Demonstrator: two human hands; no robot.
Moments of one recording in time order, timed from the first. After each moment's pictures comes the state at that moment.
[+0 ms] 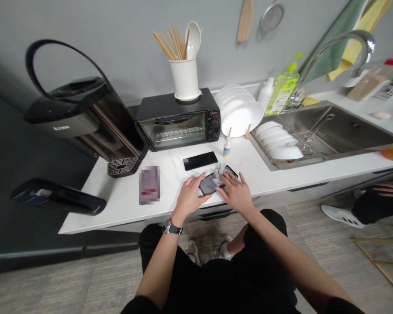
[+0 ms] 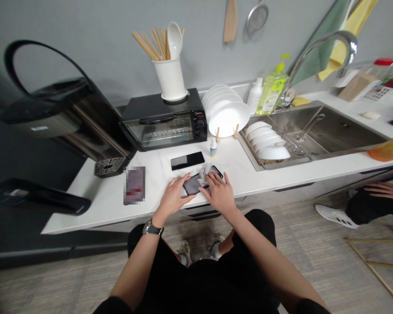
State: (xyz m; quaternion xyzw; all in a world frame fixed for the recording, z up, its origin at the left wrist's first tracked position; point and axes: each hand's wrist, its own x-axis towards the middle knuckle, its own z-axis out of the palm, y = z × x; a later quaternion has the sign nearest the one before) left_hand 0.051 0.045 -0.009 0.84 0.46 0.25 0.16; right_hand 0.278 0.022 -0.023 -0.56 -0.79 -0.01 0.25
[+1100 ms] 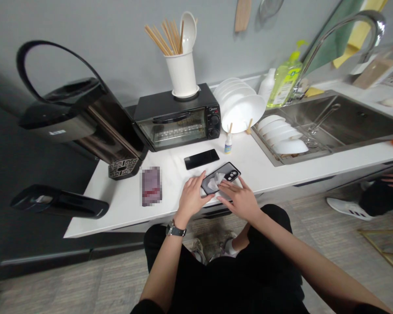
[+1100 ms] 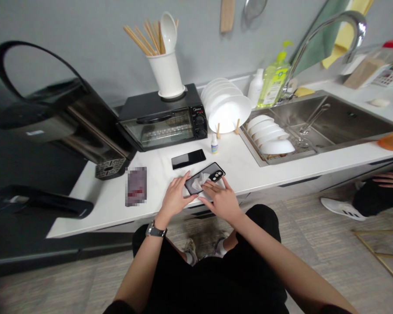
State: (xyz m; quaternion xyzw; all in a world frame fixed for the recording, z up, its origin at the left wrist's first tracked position) left_hand 0.051 0.042 -0.011 0.84 0.47 0.24 0.16; right_hand 0.283 -0.004 -0.018 -0.50 -0.83 0.03 0.25
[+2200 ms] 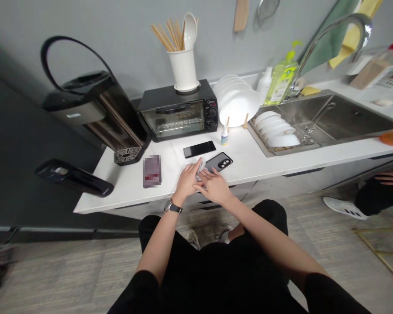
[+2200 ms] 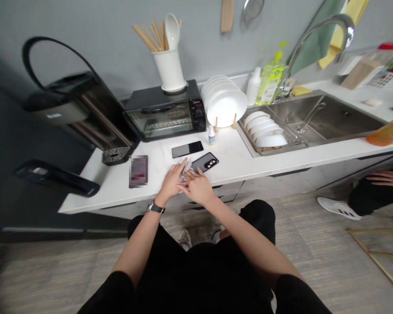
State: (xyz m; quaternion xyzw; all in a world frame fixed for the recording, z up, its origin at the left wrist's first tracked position) left_hand 0.050 0.040 -0.015 0.86 0.45 0.22 0.12; right_hand 0.224 0.003 -0.017 -0.47 -0.84 0.05 0.26
